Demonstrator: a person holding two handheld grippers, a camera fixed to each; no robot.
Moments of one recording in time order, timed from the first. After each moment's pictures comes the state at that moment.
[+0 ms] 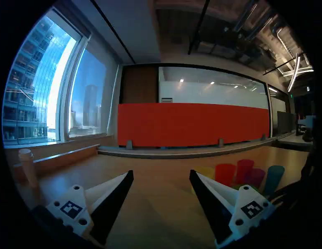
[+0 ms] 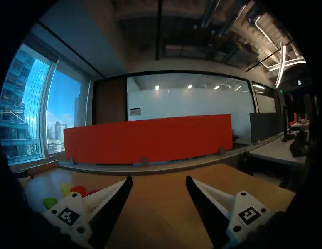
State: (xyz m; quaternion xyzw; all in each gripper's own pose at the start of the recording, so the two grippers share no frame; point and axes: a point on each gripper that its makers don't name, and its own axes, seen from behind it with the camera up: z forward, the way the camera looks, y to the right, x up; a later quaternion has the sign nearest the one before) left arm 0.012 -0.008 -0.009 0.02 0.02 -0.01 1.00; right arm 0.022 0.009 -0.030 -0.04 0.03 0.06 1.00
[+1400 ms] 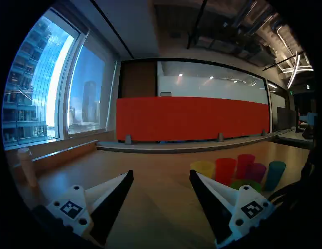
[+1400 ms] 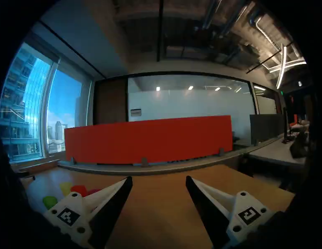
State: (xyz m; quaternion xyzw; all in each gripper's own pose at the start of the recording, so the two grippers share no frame) left arm 0.003 -0.005 -0.004 0.02 0.00 -0.01 1.00; right arm 0.020 0.007 -0.036 -0.04 0.03 0.05 1.00
